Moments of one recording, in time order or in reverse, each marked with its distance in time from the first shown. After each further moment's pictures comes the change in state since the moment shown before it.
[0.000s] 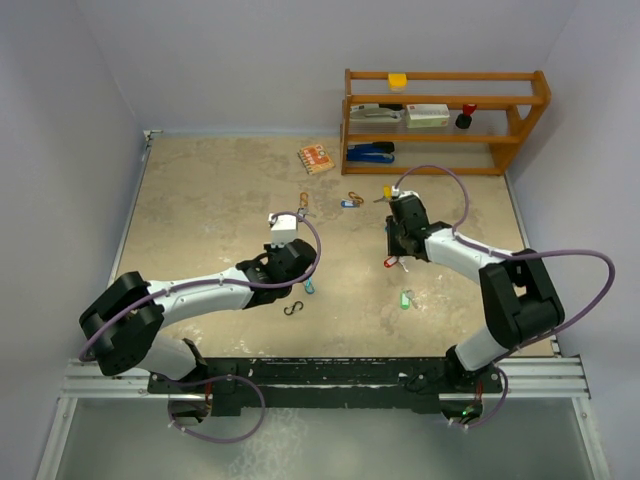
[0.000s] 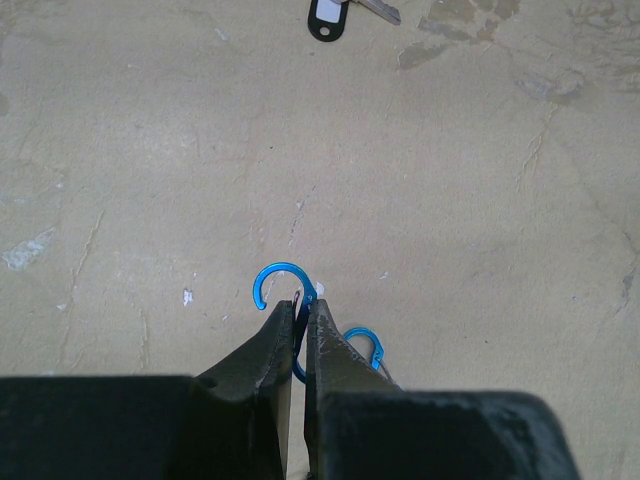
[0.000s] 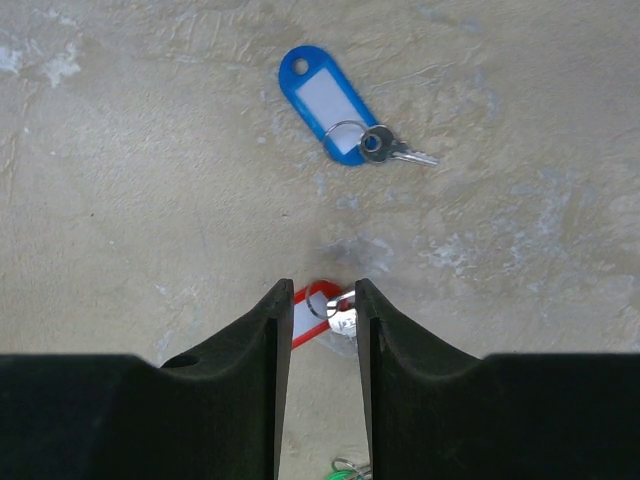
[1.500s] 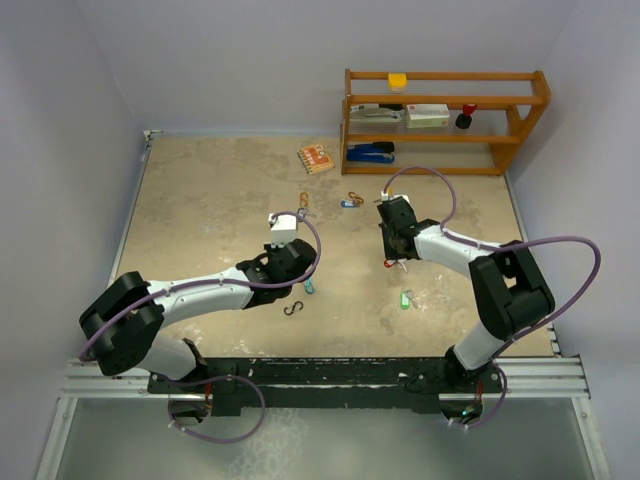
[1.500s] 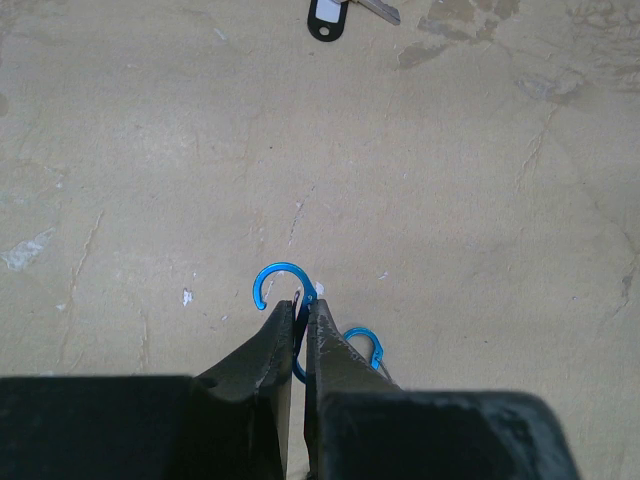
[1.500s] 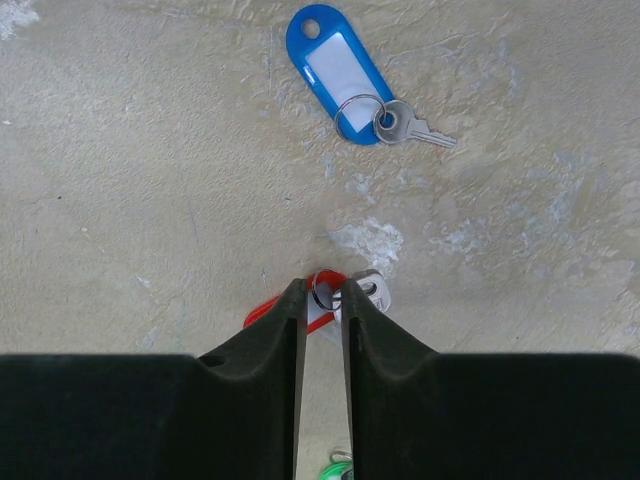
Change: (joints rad) left arm 0.000 0.000 0.000 0.000 0.001 0.000; right arm 0.070 0.074 0.050 -0.076 0.082 -0.016
